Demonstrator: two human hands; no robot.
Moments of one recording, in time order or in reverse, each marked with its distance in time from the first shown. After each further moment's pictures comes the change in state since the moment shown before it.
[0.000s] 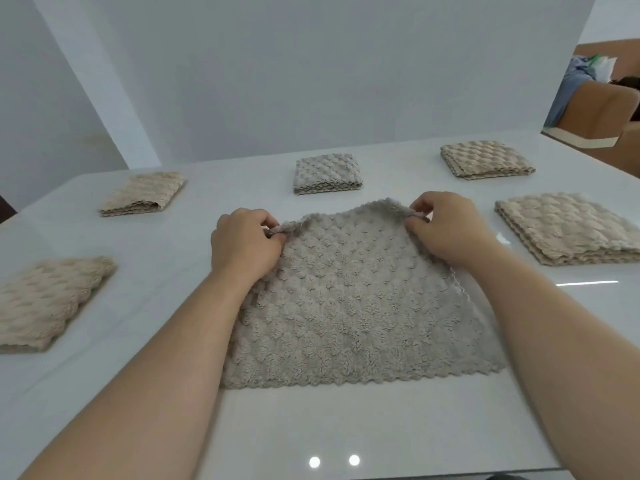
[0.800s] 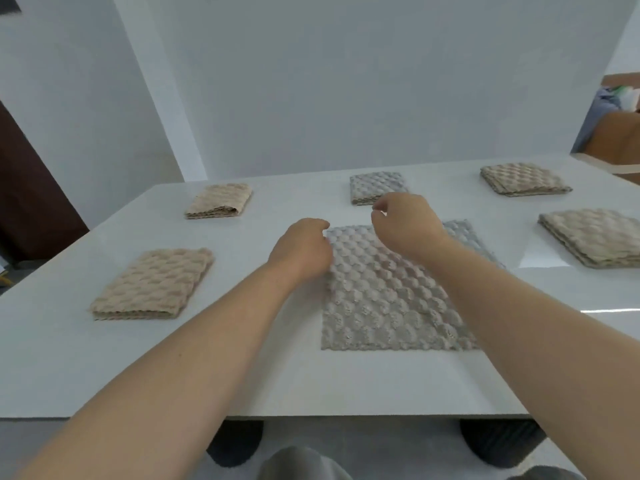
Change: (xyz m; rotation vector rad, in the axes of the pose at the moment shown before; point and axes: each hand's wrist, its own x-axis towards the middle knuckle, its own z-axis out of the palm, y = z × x) left_hand -0.025 -0.026 -0.066 -0.014 -0.318 0.055; right_hand -0.035 -0.172 0.035 0.011 -0.048 -0.050
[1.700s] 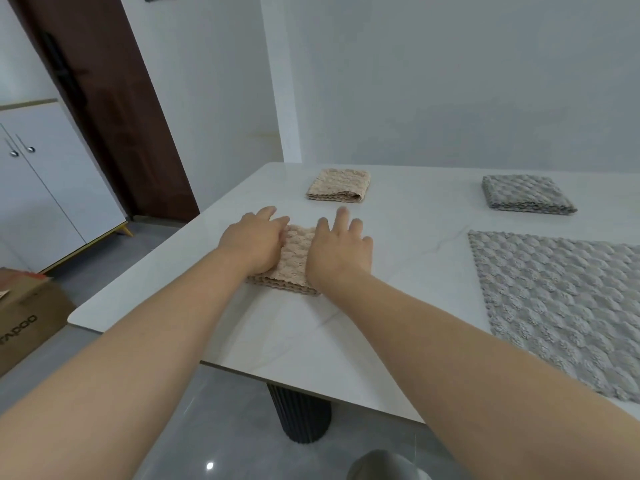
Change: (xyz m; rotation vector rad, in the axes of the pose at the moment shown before) left_hand -0.044 -0.267 -0.124 0.516 0.047 -0.178; right_hand -0.050 -0.254 0.193 -0.317 -0.176 -0.239
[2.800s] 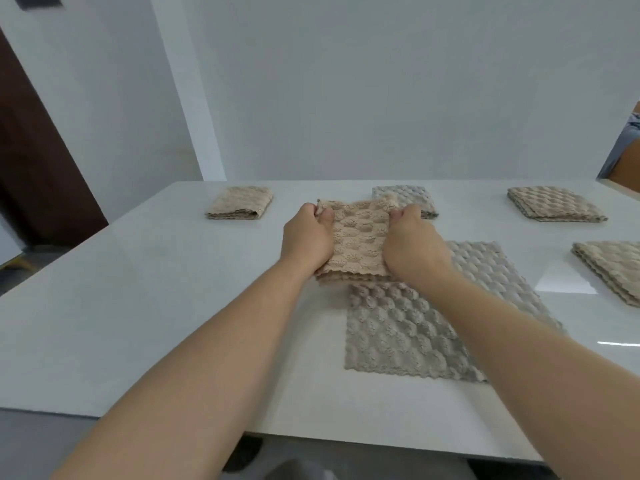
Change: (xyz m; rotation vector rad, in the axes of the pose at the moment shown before) left_hand 0.015 0.284 -0.030 -0.948 0.218 -0.080; right_hand -0.049 0.256 -0.099 0.400 0.217 0.384
